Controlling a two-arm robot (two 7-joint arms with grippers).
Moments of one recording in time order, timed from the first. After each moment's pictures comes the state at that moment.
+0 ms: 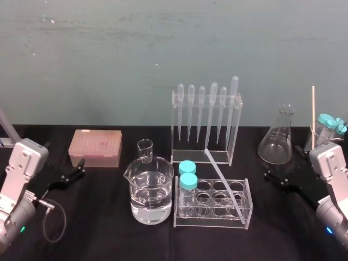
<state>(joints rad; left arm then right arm) -0.20 0.60 0.45 -1.41 -0.25 -0.12 0.03 0.20 0.60 -0.45 -1.41 0.25 -0.12 -0.03</state>
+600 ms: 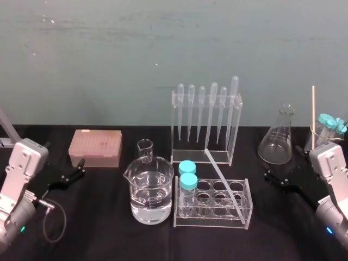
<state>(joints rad) -0.20 0.60 0.45 -1.41 -0.25 -0.12 0.03 0.20 0.60 -0.45 -1.41 0.25 -0.12 -0.03</state>
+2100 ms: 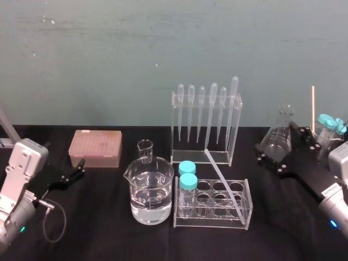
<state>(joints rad) -0.20 0.60 0.45 -1.41 -0.25 -0.12 0.03 0.16 0.63 -0.41 -1.51 0.23 -0.36 0.07</state>
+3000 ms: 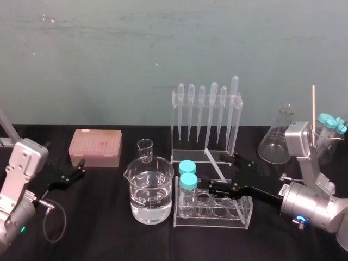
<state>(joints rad) -0.20 0.60 0.45 -1.41 -0.25 -0.12 0.03 0.37 0.54 -0.51 -1.32 0.55 -0.05 0.63</state>
